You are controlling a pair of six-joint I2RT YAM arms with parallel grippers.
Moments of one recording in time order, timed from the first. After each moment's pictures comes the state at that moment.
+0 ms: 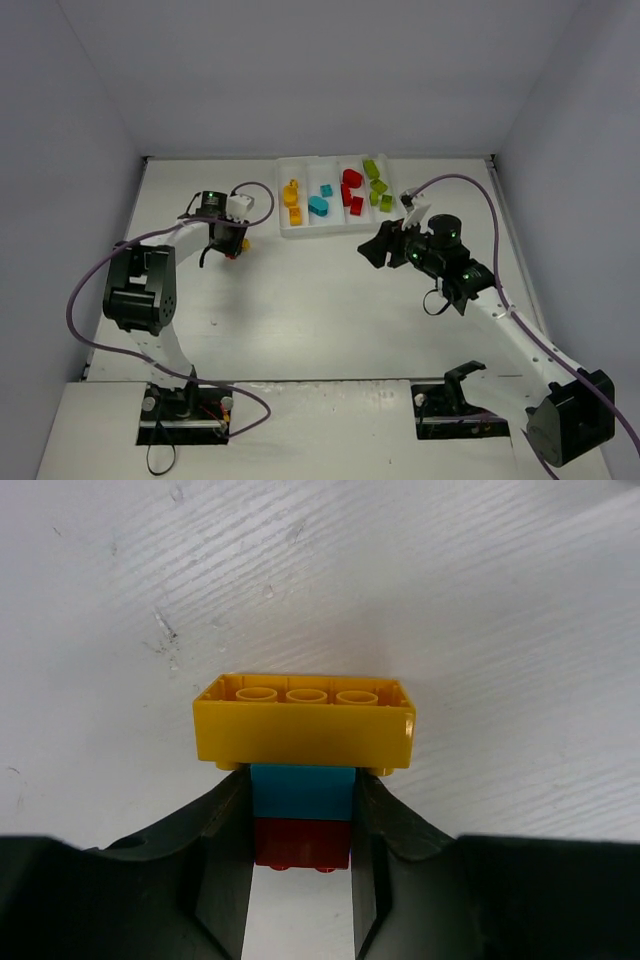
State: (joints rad) left arm -0.14 1.80 1.13 -0.34 0.12 0.24; right arm 0.39 1.03 0.73 -0.07 -0.38 0.31
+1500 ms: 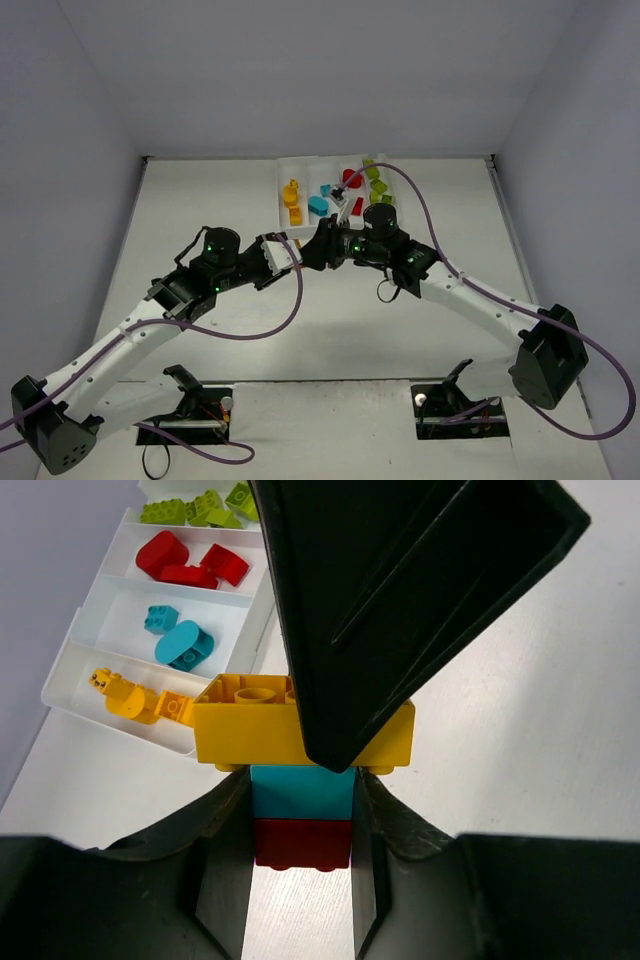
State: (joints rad) left arm -0.67 0.96 0.89 -0.33 0.29 0.50; right arm 0.72 1.33 0.96 0.10 -0.51 0.59
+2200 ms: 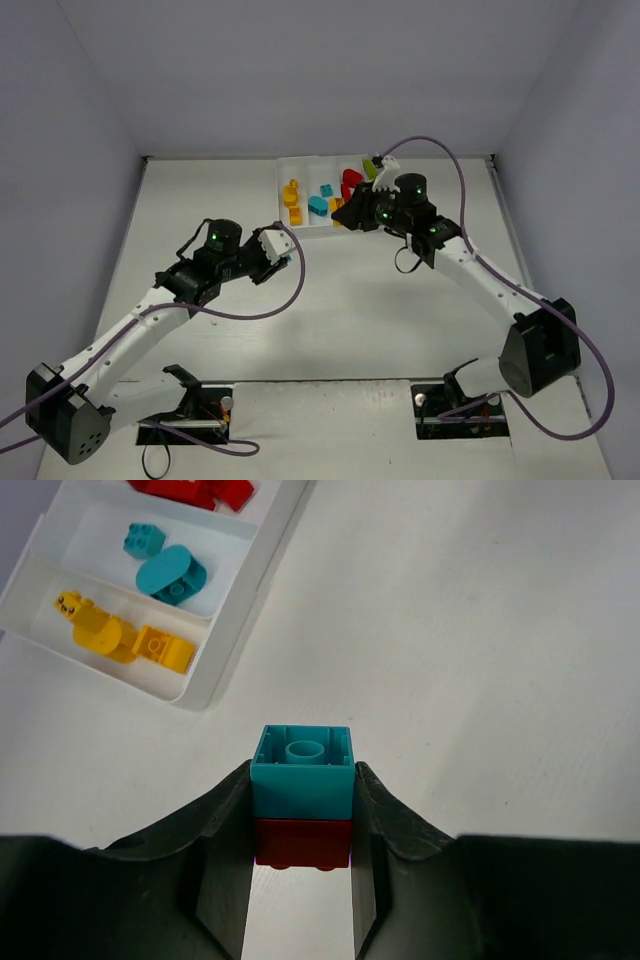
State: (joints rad) left arm -0.58 1.05 0.89 -0.34 0.31 0.48; right arm 0.46 1.37 1.04 -0.02 -0.39 0.44
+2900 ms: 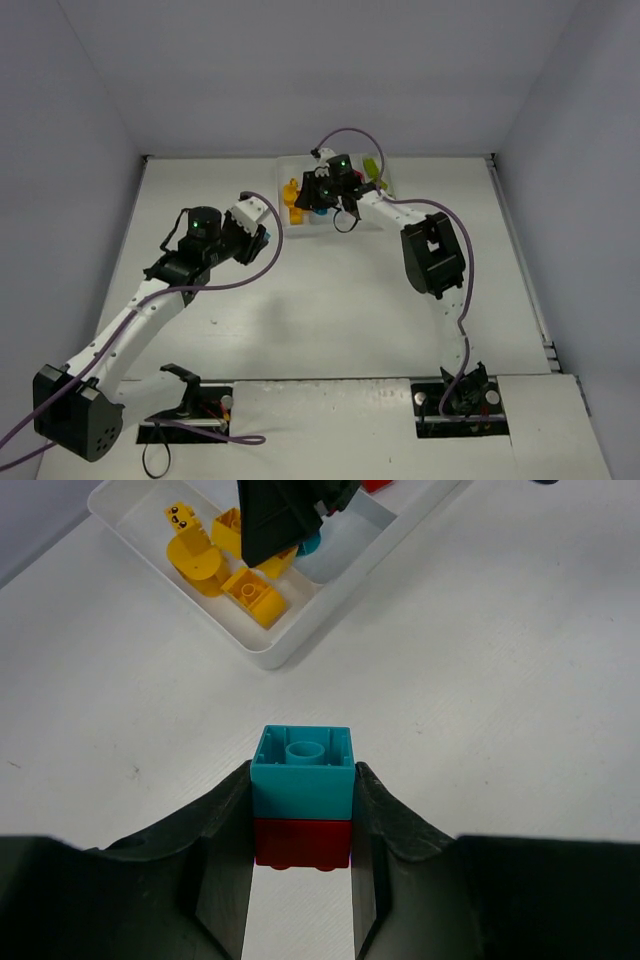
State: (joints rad) left arm -0.39 1.08 0.89 -0.26 0.24 0.25; right arm 0.50 2.27 1.75 -0.06 -0.33 0.33
